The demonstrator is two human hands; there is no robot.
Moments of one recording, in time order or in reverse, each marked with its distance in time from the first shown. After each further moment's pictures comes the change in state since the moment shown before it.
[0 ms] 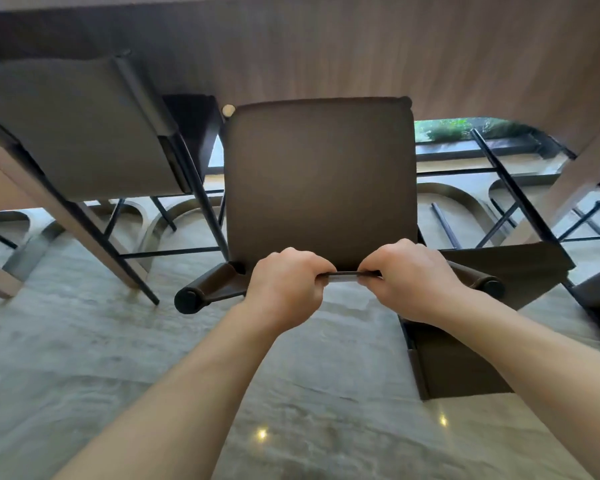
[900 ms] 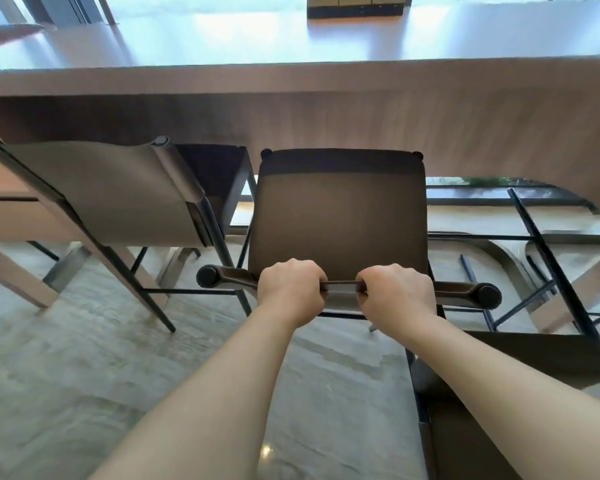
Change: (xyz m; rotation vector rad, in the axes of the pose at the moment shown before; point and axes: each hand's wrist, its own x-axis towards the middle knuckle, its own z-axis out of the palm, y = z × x) left_hand 0.149 -0.011 -0.062 0.214 -0.060 -0.248; right_hand 0.142 0.018 -0.062 -0.085 0.066 0.036
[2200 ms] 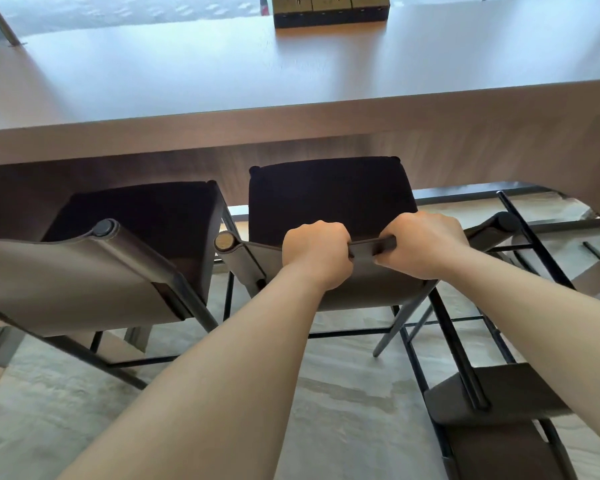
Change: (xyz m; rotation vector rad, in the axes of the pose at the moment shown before) left_hand 0.218 -0.019 -0.051 -0.009 0.048 0.202; right_hand 0.212 0.038 -0.056 -0.073 0.011 0.076
